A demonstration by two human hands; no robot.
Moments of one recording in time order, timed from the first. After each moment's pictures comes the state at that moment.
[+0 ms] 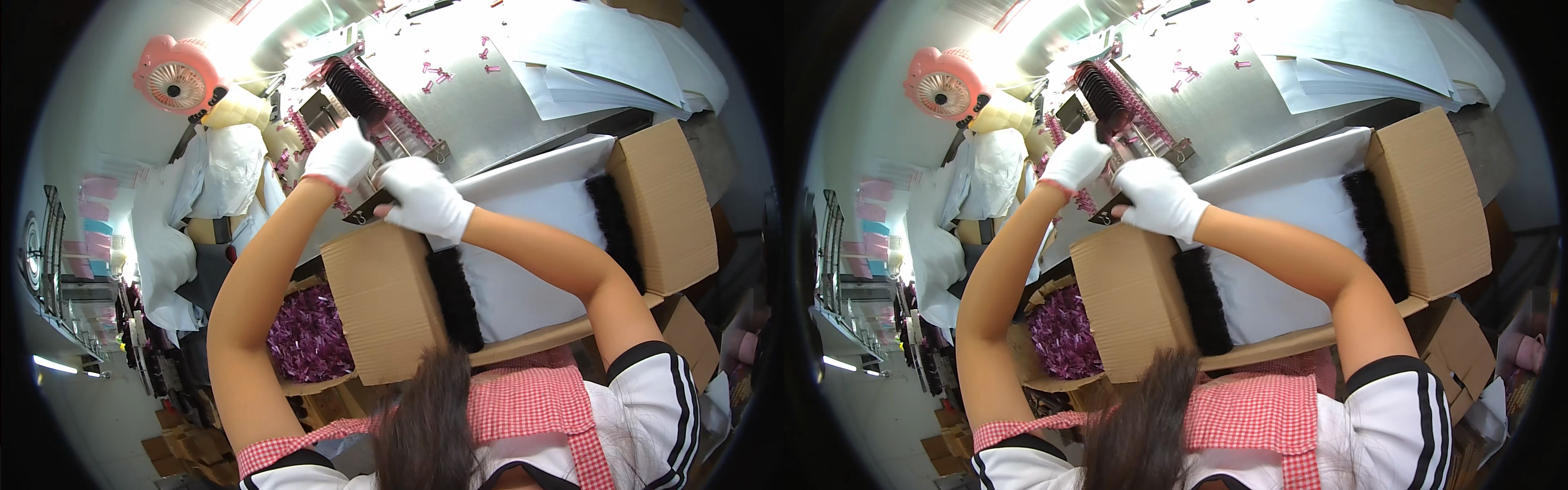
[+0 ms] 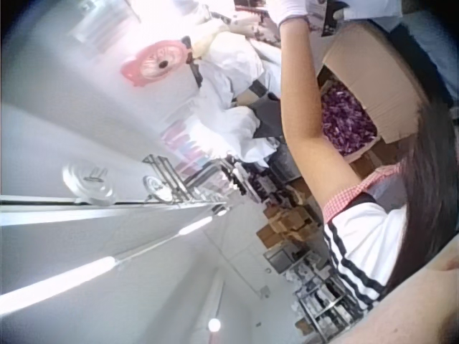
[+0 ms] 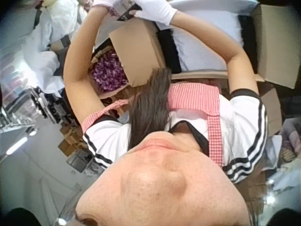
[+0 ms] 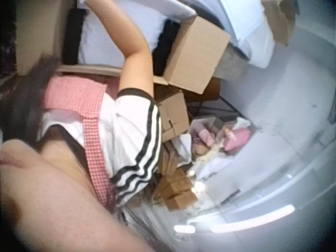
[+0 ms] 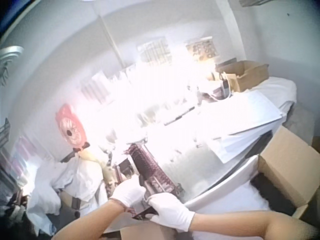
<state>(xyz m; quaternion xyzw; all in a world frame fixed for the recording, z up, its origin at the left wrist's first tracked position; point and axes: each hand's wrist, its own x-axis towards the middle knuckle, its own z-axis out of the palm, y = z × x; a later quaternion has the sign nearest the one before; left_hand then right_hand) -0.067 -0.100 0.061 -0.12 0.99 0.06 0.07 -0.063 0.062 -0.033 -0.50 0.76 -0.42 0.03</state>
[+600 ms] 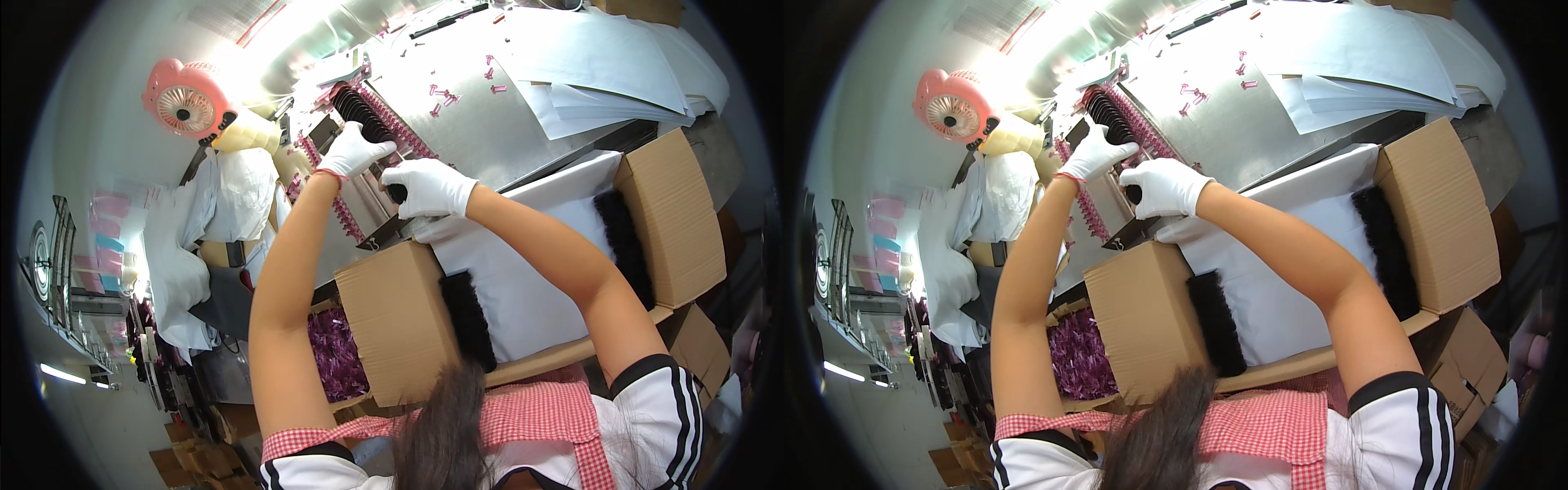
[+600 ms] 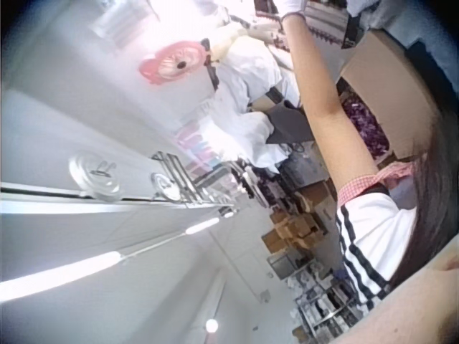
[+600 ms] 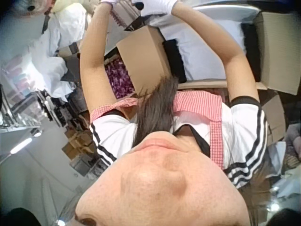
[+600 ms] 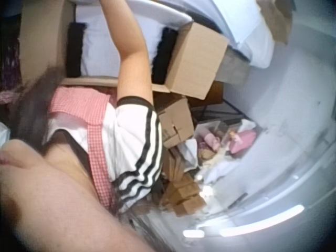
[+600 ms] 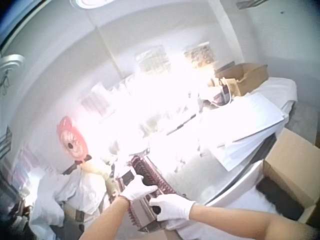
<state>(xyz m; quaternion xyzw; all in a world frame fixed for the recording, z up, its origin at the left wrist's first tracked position) -0.127 -0.143 0.037 -0.11 0.98 0.16 0.04 -0.121 0.046 -0.028 -0.51 0.76 -0.40 0.09</state>
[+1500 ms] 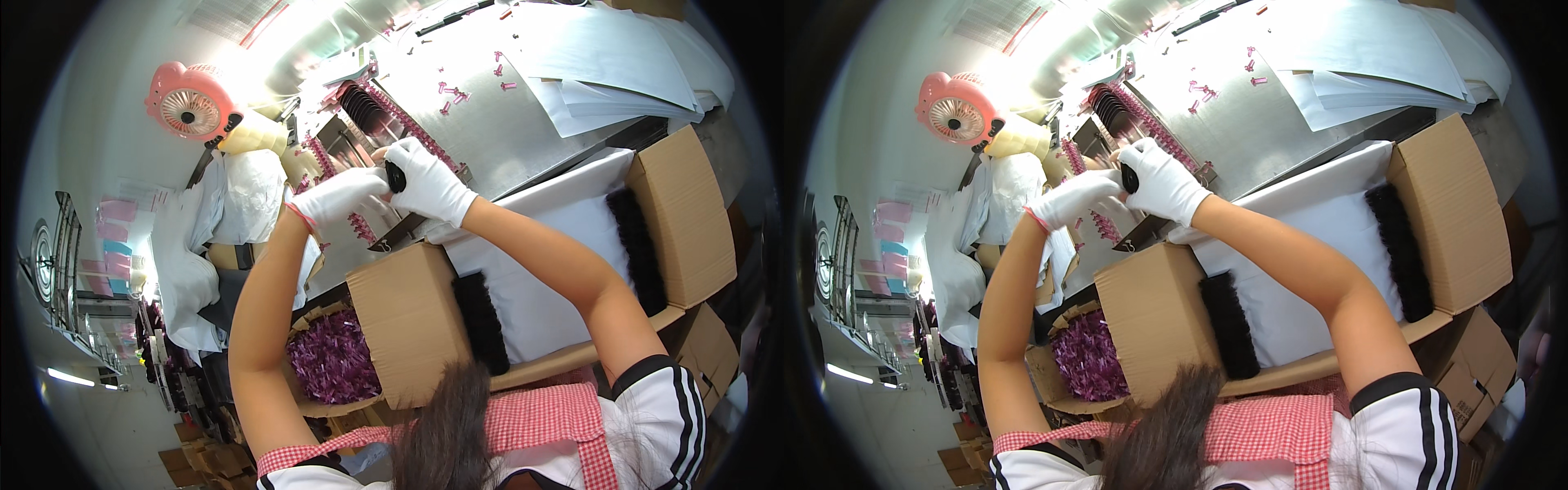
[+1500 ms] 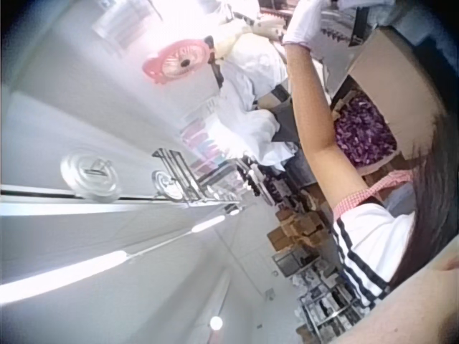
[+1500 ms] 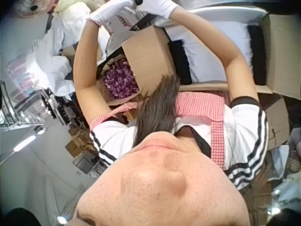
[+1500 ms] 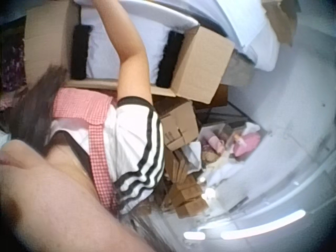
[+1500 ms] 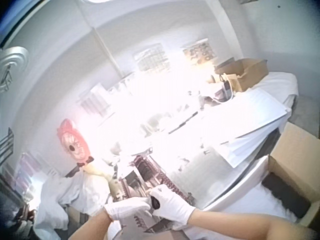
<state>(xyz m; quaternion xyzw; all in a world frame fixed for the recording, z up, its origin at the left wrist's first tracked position) -0.062 -0.153 0.078 0.11 0.89 0.31 0.31 -0.103 0.019 -0.024 -0.38 0.72 -0.58 -0.03</state>
